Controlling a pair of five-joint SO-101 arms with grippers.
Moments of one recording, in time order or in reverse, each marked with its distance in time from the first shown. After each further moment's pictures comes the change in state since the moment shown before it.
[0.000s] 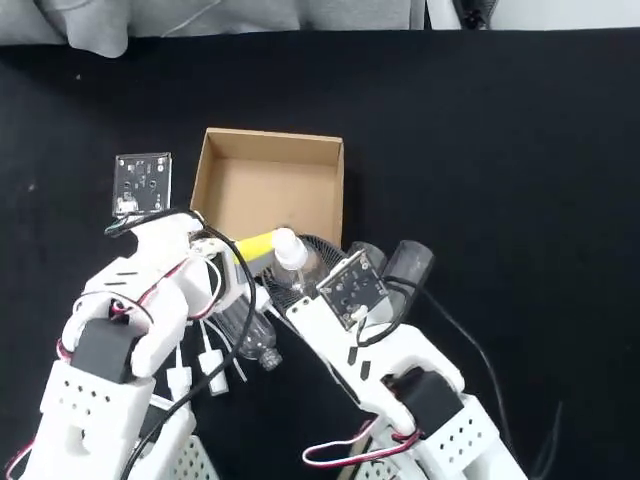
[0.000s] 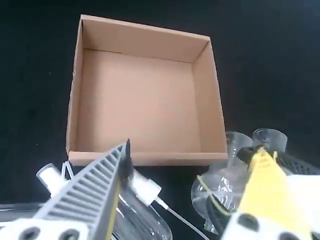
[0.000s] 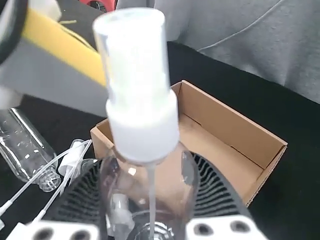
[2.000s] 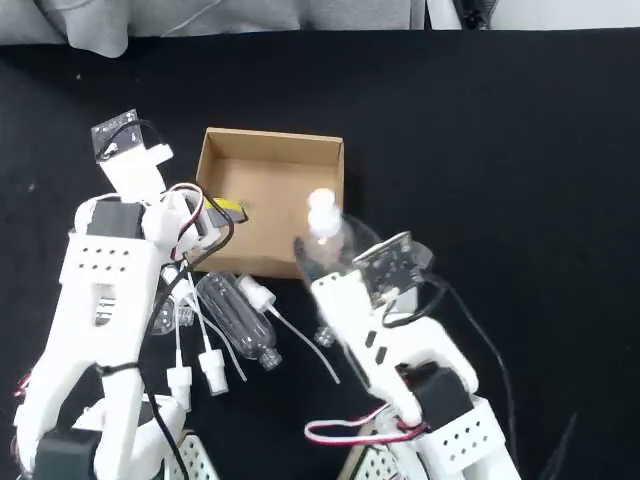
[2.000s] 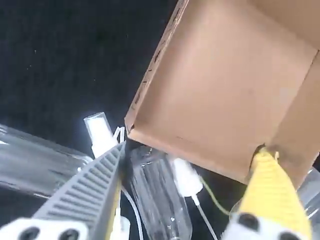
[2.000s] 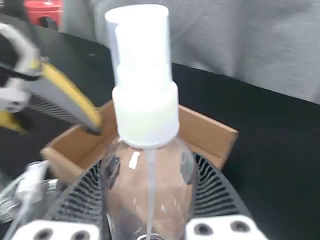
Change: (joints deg) left arm -15.6 37.7 -18.6 8.1 9.4; right arm 8.4 0.0 -1.4 -0.1 -2.7
